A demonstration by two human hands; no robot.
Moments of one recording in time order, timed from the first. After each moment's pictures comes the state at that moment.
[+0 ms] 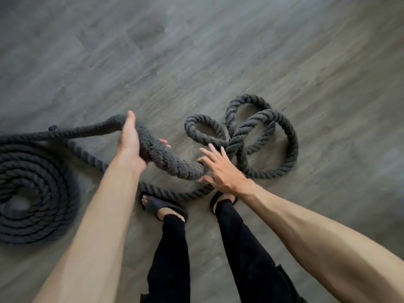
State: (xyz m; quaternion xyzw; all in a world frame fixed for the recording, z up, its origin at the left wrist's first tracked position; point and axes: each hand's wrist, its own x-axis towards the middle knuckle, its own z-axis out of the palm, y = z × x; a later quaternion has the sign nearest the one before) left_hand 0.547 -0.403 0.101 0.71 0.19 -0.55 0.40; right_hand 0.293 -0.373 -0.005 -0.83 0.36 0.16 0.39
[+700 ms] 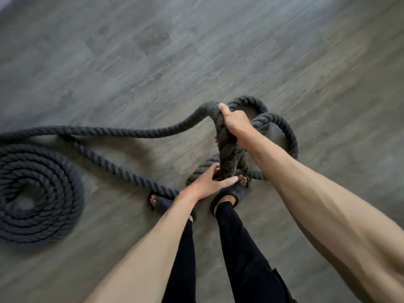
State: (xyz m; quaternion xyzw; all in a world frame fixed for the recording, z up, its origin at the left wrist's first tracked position) left_hand 0.422 -0.343 0.045 0.62 -0.27 -0.73 0.04; right_hand 0.346 -0.514 0.058 -0.38 0.72 0.01 0.58
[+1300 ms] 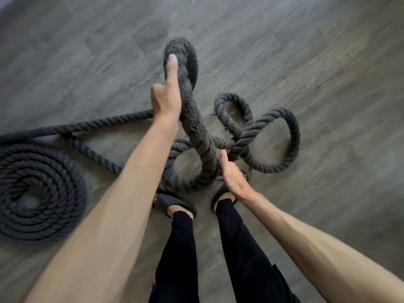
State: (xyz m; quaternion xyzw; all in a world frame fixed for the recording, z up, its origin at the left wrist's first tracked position) left_hand 0.494 -0.498 0.143 0.81 -0.10 -0.44 0.37; right_hand 0.298 -0.375 0.059 -0.42 0.63 0.02 0.65
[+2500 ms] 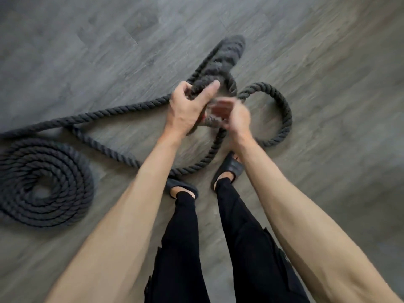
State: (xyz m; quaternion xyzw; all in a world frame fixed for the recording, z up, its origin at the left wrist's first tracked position) left_hand 0.454 -0.442 0.178 0.73 -0.31 -0.50 0.34; right_hand 0.322 -0.448 0.127 -0.12 0.69 -0.29 0.66
